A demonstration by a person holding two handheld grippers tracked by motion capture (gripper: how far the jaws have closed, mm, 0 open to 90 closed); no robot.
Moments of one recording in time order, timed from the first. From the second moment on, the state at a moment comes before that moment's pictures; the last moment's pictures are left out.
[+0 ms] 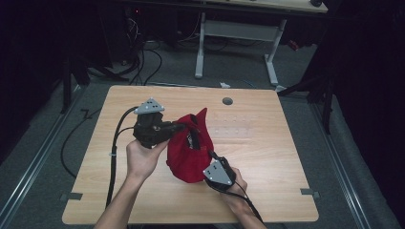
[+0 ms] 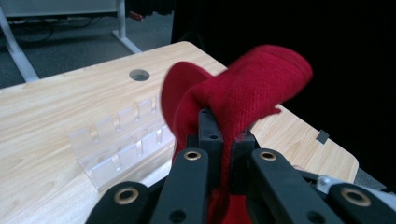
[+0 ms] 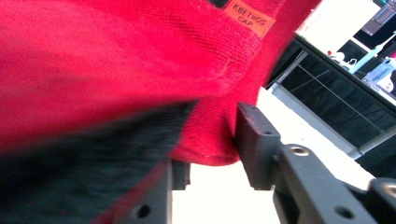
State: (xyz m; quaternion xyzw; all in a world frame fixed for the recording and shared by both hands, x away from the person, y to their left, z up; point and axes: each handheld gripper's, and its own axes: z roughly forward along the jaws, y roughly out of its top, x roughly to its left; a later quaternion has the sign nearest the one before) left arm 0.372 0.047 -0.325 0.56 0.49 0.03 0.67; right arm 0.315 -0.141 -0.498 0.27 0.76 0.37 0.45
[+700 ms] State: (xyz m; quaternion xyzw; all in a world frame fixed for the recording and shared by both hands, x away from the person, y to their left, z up) left arm 0.374 0.054 -0.332 0.56 0.49 0.02 0.67; right arm 0.290 -0.147 -0.486 0.17 0.83 0.35 0.41
